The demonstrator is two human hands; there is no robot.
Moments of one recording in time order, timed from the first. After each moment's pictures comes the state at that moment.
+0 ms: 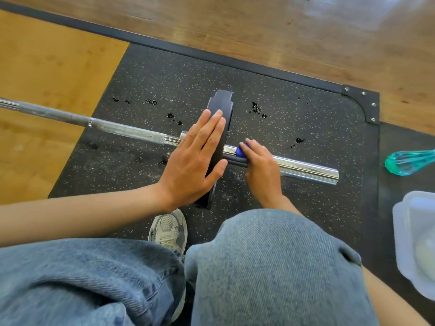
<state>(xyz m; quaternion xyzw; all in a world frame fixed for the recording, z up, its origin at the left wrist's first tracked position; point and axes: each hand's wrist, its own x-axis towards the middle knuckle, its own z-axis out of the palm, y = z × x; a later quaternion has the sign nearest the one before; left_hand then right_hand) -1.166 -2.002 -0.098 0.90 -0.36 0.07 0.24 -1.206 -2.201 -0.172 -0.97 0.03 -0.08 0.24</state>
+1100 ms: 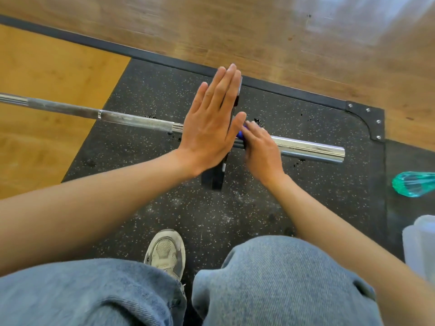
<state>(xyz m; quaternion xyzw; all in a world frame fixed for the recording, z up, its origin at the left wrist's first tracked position) -1.065 -2.061 -0.080 0.93 -0.29 0.15 0.17 -1.102 -2.231 -0.175 -0.98 -0.03 -0.11 0.19</state>
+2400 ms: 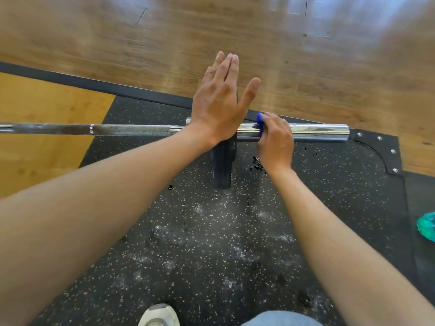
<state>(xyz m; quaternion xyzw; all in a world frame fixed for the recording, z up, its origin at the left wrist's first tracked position) -0.870 -2.145 -0.080 0.94 -0.23 0.10 0.23 -0.939 -2.292 -0.191 -0.93 0.14 -0.22 0.24</state>
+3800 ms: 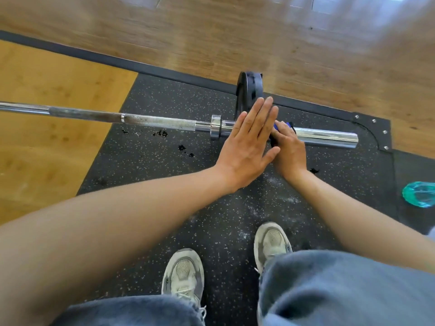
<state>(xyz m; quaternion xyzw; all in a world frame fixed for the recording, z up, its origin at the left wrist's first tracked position) -1.044 -2.078 -0.103 0.93 -0.35 0.08 0.10 -1.054 -2.251 -0.169 -0.98 0.05 -0.09 0.16</state>
